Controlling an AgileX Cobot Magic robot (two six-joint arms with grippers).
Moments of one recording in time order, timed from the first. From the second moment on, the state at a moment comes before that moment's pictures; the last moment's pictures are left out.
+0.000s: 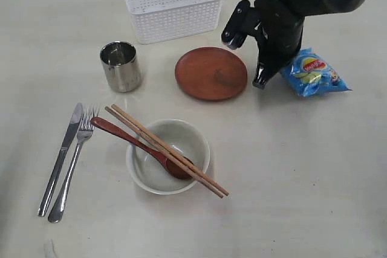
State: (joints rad) left arm -0.12 0.00 0.00 0.06 0.32 -0.02; right arm 0.49 2.00 -1.27 -0.63 0.74 -0.12
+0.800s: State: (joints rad) left arm -0.12 0.00 0.00 0.06 0.32 -0.02; right arm 0.74 2.06 -1.47 -0.52 0.60 -0.10
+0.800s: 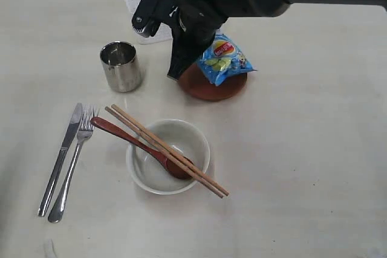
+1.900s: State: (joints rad) left arm -0.12 0.00 0.00 0.06 0.32 -0.02; right arm 0.45 1.24 -0.94 -0.07 0.30 0.03
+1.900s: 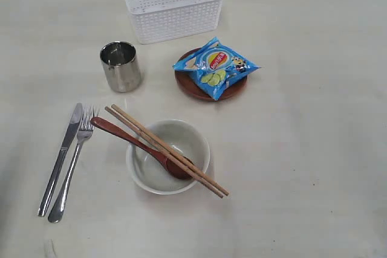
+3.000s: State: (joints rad) left arm -0.12 0.00 0.00 0.06 0.32 -0.02; right arm 0.45 0.11 -0.70 -0.07 0.34 0.03
